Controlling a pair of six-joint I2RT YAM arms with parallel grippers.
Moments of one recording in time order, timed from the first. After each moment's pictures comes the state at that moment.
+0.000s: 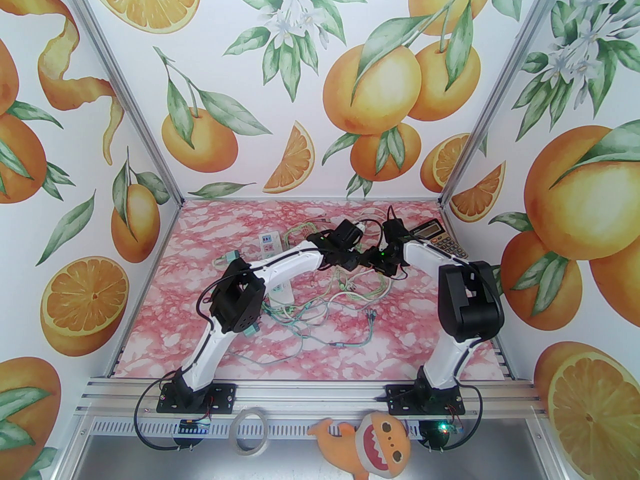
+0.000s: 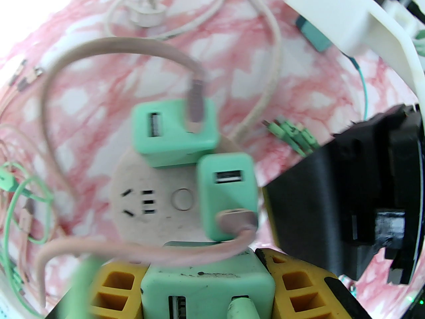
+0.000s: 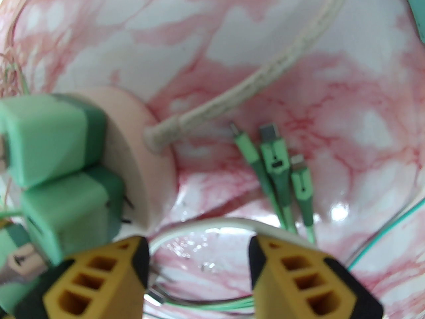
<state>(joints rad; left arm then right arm) -0.84 2.26 1.93 -0.58 -0.09 -0.21 0.12 1.84 1.18 -0.56 -0.27 0.48</state>
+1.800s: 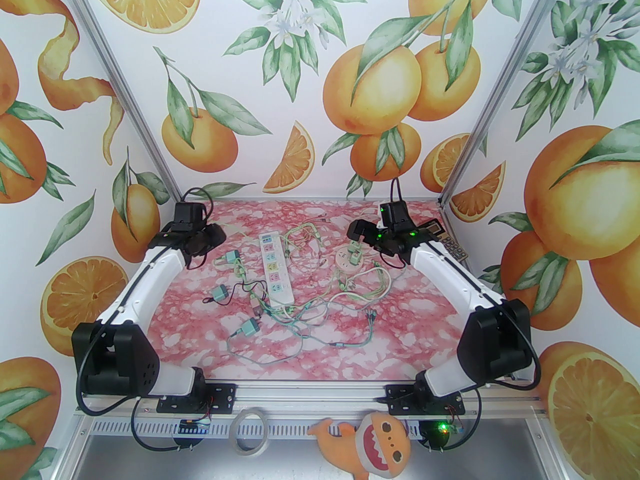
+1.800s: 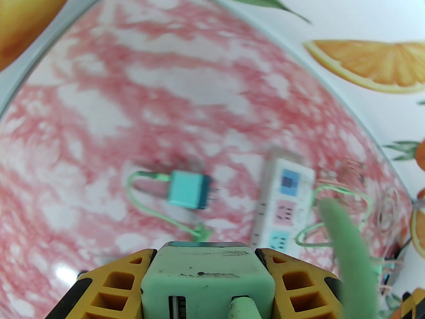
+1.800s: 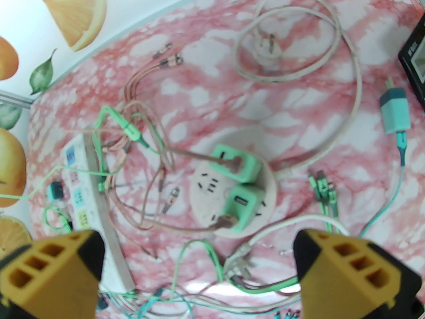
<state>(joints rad) 0.02 1.44 1.18 -0.63 -0.03 -0.63 0.27 1.56 1.26 -0.52 -0.12 0.58</state>
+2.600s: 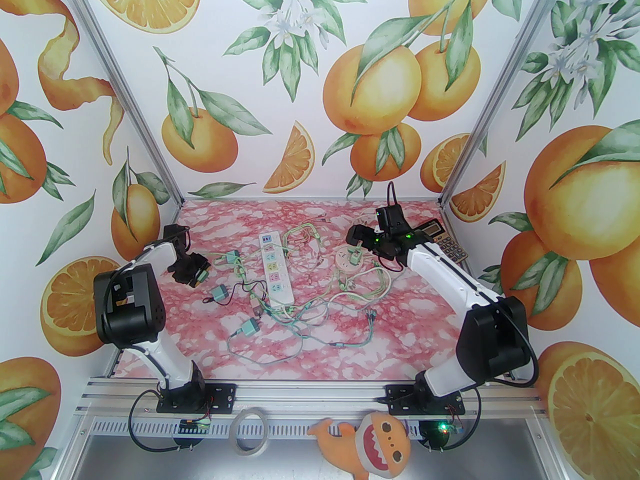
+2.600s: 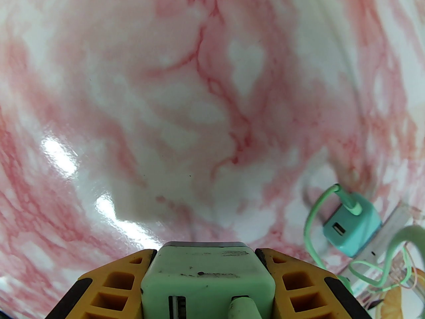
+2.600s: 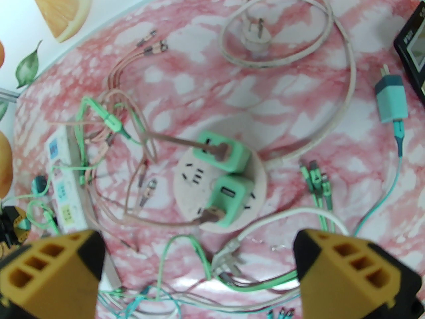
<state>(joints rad) 0.25 1.80 1.15 -0.70 0.12 -0.80 0.28 1.56 1.23 -0.53 -0.07 0.56</state>
